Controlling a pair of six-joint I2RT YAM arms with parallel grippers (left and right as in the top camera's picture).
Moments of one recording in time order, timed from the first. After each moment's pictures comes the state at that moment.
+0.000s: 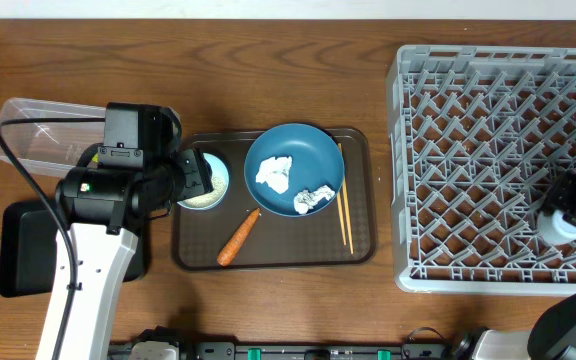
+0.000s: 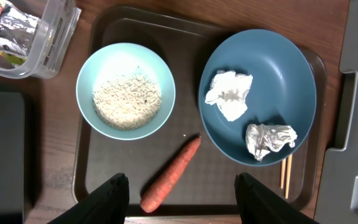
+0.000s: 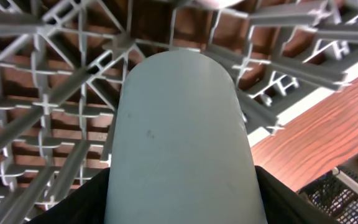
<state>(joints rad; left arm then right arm) -0.10 1.22 1.25 -1.10 0.14 -0.35 -0.53 1.58 1.31 -1.24 0.15 0.12</state>
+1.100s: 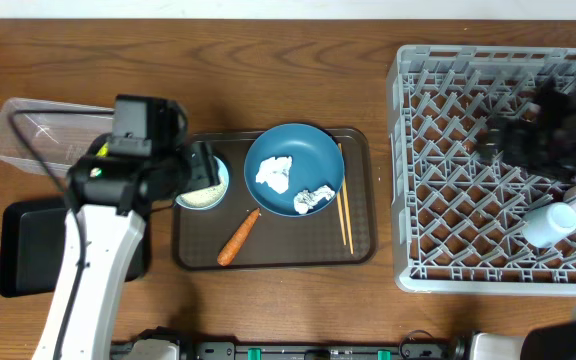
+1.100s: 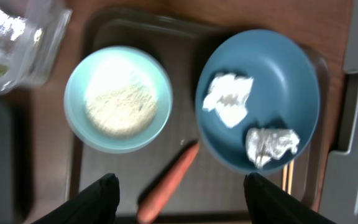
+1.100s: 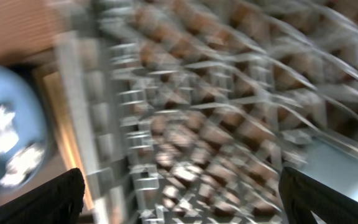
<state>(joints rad) -0.13 1.30 1.25 -1.03 0.15 -0.35 -0.19 1.50 1.47 -1.19 -0.24 0.02</state>
